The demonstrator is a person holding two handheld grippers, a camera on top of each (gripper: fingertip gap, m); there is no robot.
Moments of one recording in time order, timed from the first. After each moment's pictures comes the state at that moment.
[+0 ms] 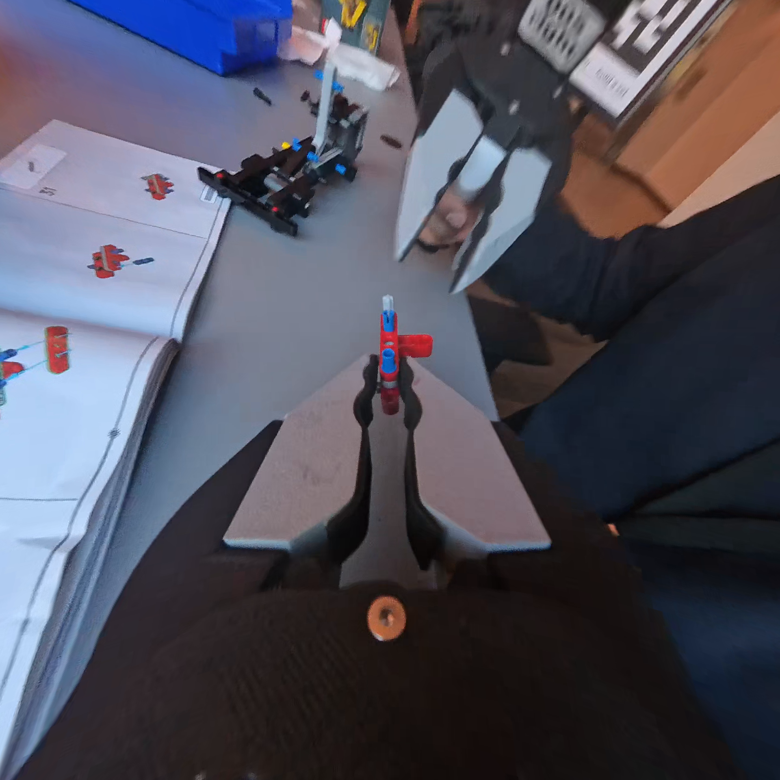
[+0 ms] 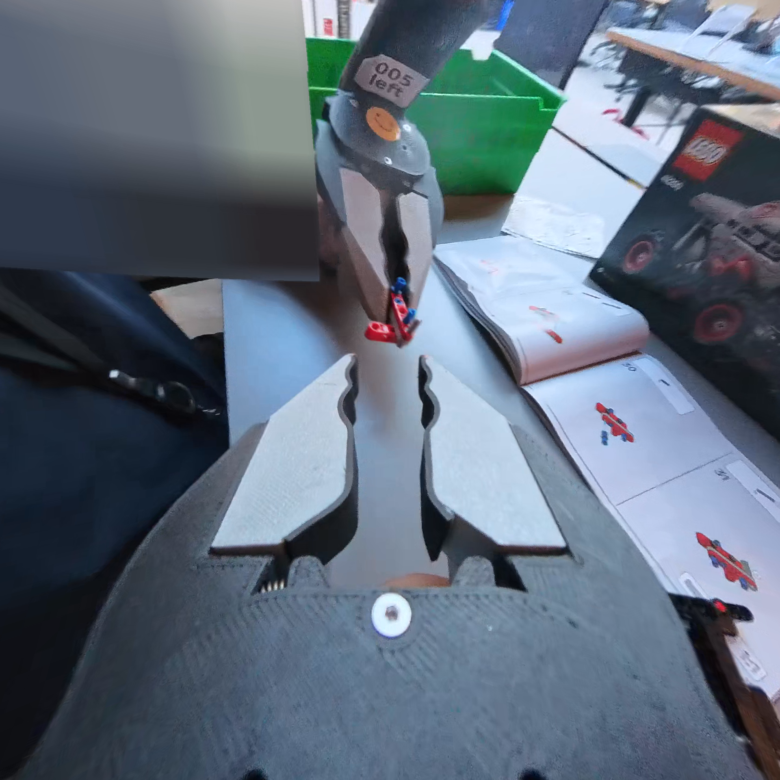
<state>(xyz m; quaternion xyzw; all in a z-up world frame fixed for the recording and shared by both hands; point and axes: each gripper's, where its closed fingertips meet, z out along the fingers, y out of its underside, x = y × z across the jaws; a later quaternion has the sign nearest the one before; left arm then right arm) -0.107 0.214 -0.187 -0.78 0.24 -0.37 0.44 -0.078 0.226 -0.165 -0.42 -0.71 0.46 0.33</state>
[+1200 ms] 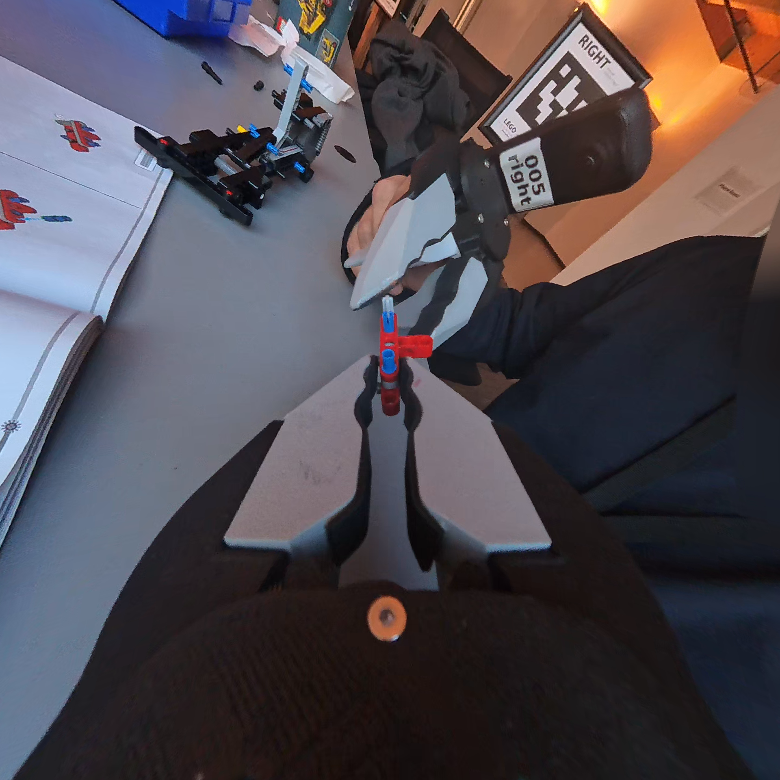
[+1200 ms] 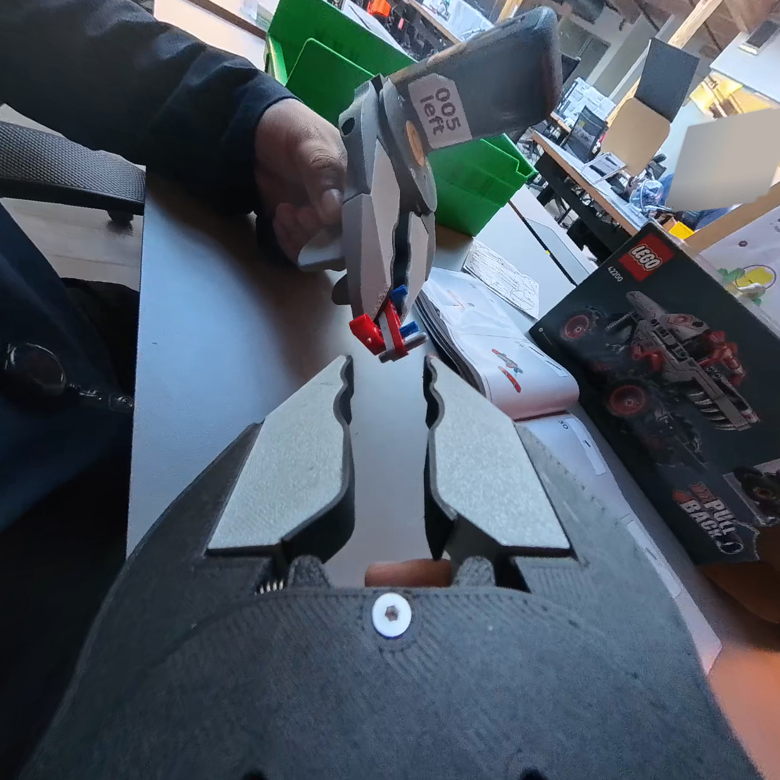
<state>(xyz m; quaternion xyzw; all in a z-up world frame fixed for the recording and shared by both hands) -0.097 0.208 -0.181 -0.76 0.20 -0.47 0.40 -0.103 0.214 -0.181 -0.33 -0.73 0.37 0.46</state>
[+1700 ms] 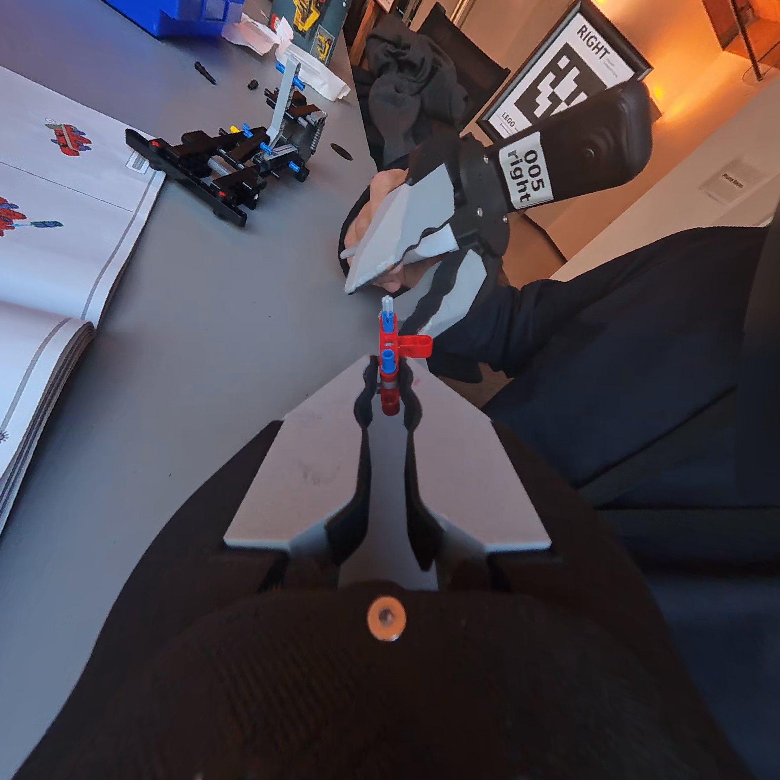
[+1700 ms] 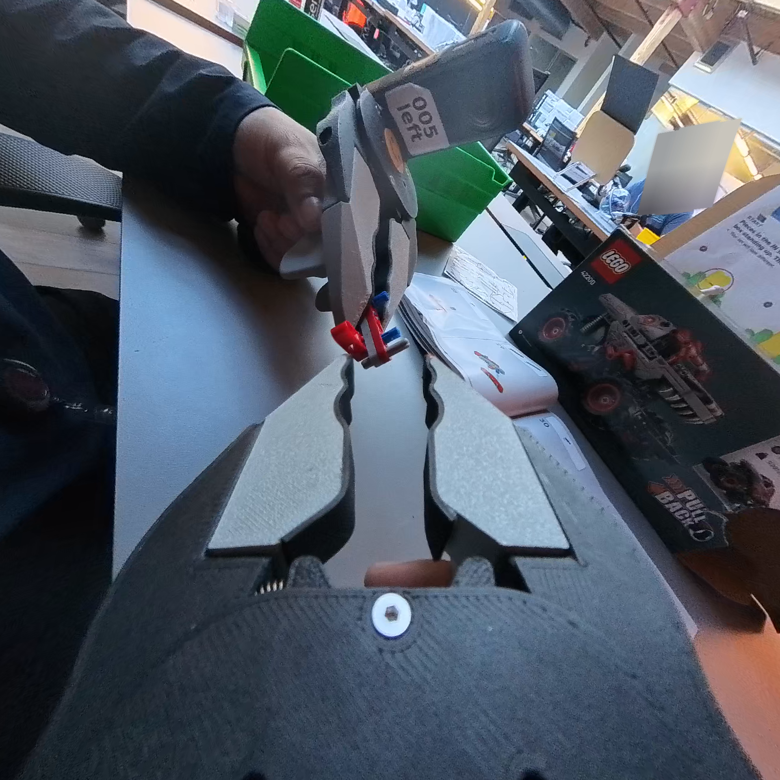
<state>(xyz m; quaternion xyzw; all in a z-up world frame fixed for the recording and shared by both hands) -0.093 0.207 -0.180 -0.76 0.21 -0.47 0.40 -0.103 0.219 -0.174 -0.33 -0.72 0.37 0.49</state>
